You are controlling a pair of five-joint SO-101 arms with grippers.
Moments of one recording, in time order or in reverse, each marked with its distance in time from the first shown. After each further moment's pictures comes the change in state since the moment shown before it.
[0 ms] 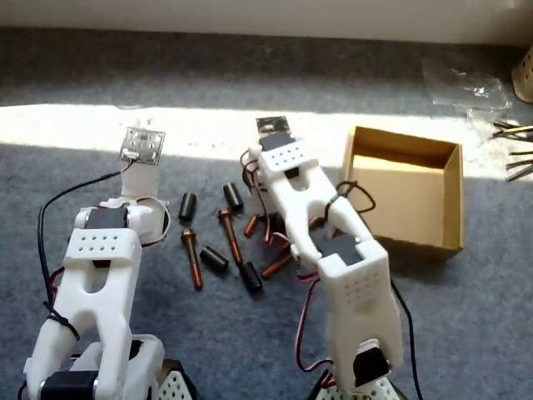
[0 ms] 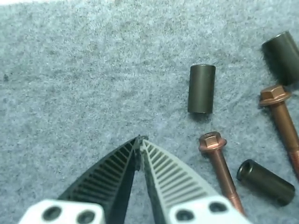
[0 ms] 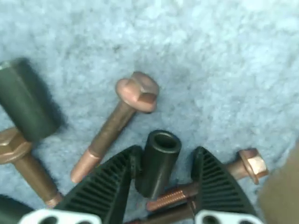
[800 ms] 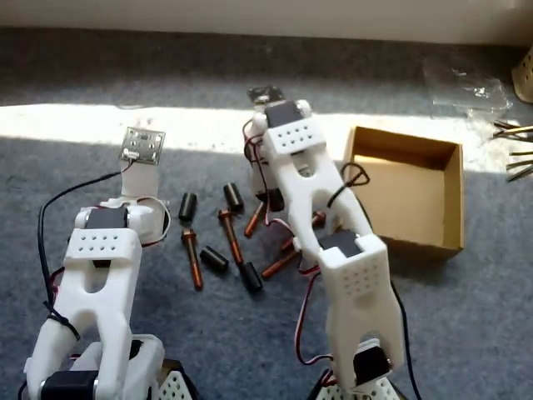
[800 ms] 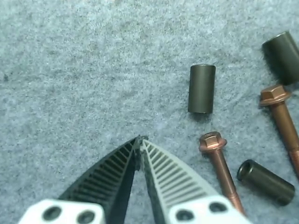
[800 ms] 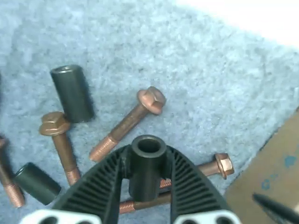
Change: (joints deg) left arm 0.0 0.0 0.0 0.0 0.0; right arm -0.3 1.5 -23.4 15.4 10.2
